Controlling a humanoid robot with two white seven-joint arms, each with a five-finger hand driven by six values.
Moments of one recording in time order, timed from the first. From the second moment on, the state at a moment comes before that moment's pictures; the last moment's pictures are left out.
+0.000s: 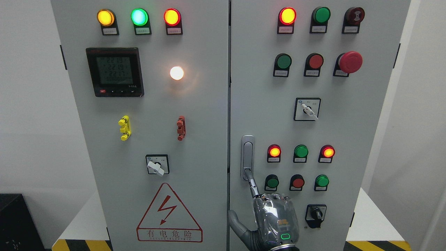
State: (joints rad) left arm -0.08 -0.11 0.00 0.00 0.08 -0.07 -0.06; right arm -0.27 0.14 0.29 -1.75 1.44 0.13 -0.05
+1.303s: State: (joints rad) left arm -0.08 -0.11 0.00 0.00 0.08 -0.07 -0.06; right arm -0.26 0.14 0.29 -1.75 1.44 0.13 -0.04
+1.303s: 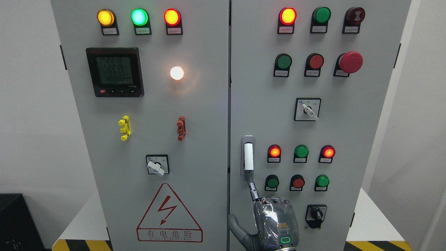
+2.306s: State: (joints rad) left arm -0.08 -0.11 0.00 0.00 0.08 -0.07 -0.06; right arm -0.25 0.14 0.29 -1.74 1.44 0.13 -0.04
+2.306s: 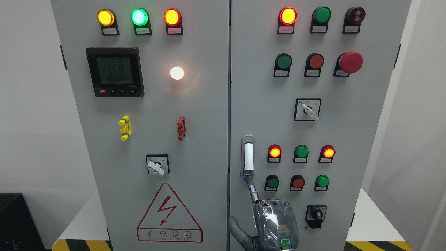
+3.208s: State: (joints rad) left arm -0.08 -0.11 0.00 0.00 0.08 -0.07 -0.06; right arm -0.24 0.14 0.29 -1.77 1.44 0.13 -0.05
